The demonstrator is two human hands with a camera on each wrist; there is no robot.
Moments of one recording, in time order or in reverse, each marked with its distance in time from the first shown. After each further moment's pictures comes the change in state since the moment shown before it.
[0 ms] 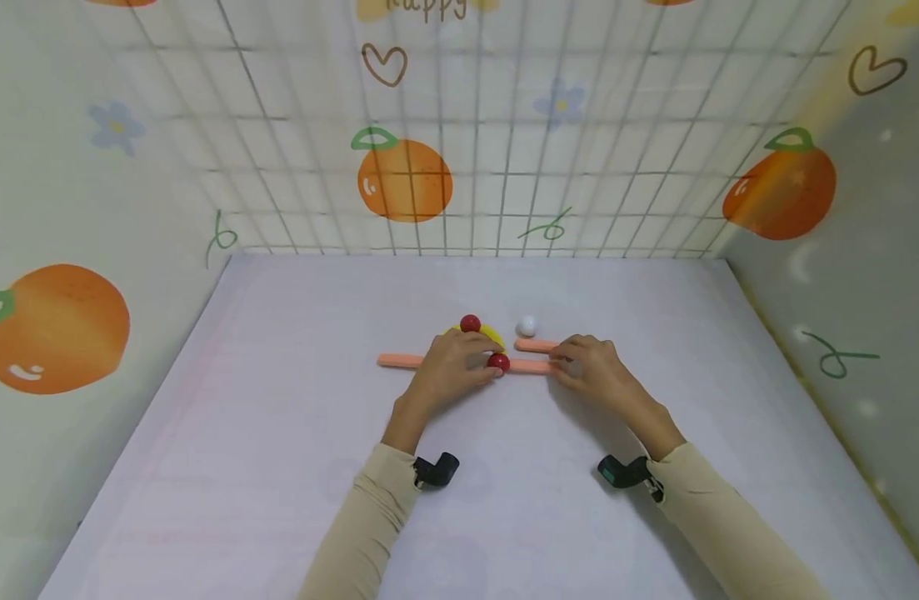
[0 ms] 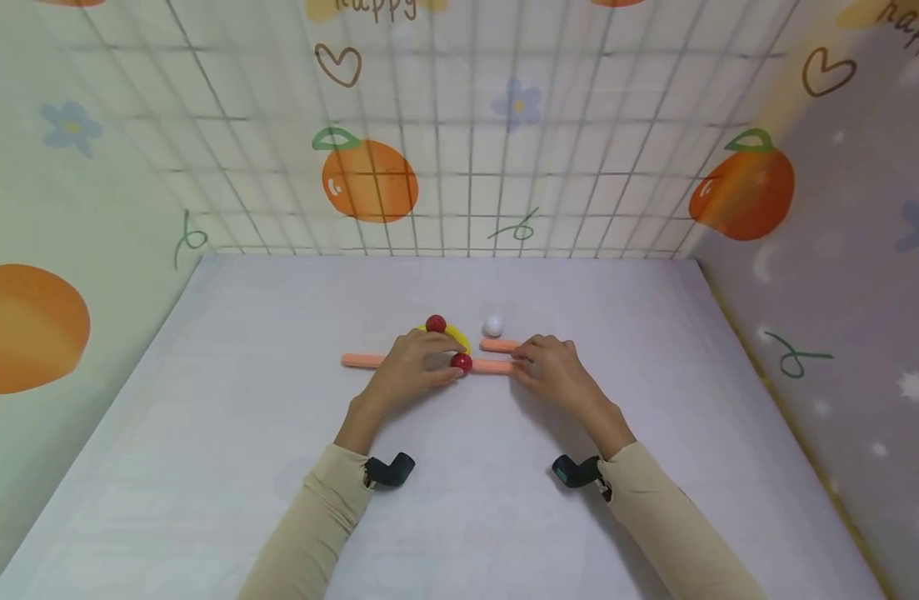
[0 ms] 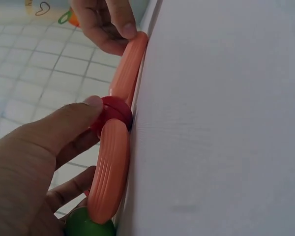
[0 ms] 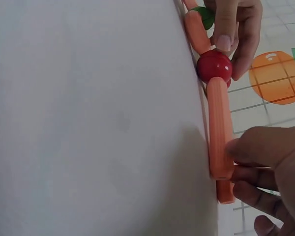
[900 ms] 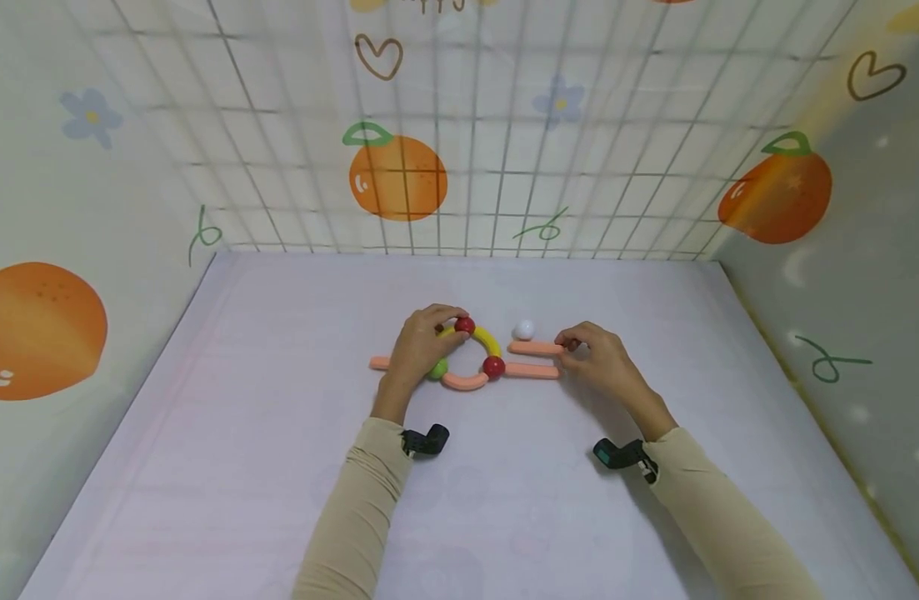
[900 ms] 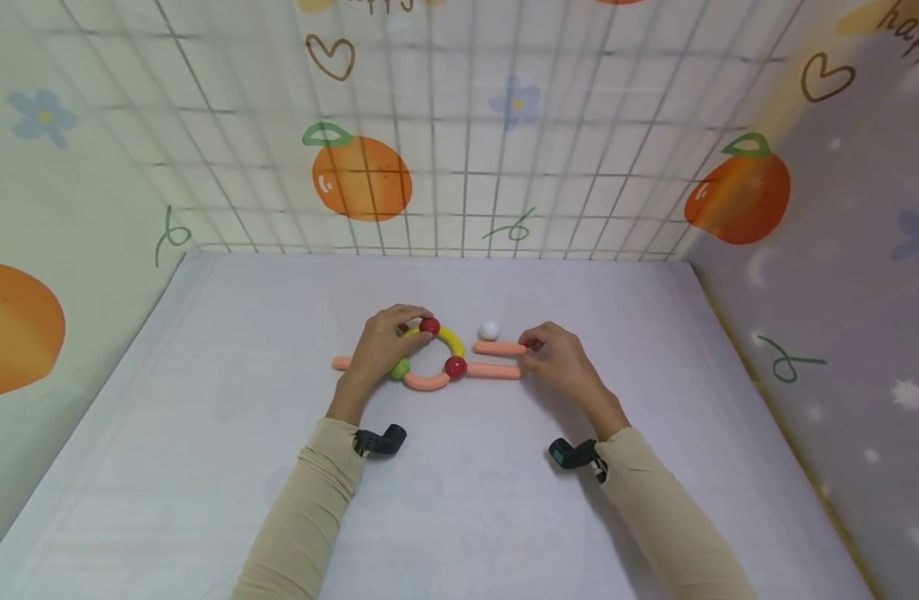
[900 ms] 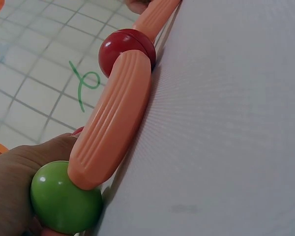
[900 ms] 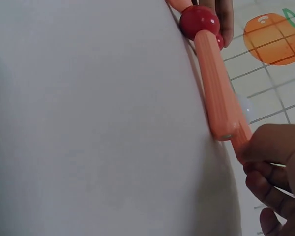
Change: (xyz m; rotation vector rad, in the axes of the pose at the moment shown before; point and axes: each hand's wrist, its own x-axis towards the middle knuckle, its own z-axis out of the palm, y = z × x) left_hand 0.024 -0.053 -0.002 -0.250 0.153 -0.239; right_hand 0.012 0.029 -0.003 0.247 -0.003 0.228
